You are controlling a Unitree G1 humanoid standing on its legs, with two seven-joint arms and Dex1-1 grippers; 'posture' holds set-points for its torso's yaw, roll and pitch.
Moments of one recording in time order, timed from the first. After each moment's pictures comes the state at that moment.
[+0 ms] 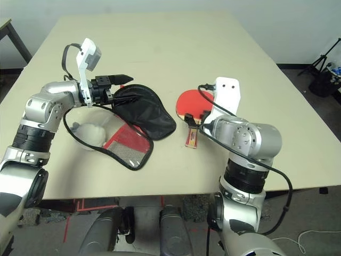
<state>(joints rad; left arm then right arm) -0.90 0.40 -0.14 0.27 -0.34 0.55 -1.01 -0.65 -0.29 -0.25 -0.27 0.36 1.58 -0.08</state>
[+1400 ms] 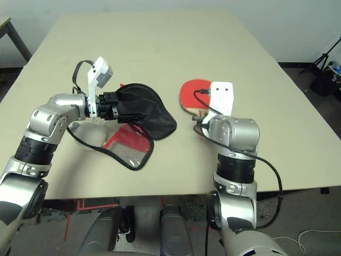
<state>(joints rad) -0.84 0.39 -0.17 0.16 -0.35 0.63 -0.97 -0.82 -0.34 -0.18 -0.07 0.15 1.42 0.03</state>
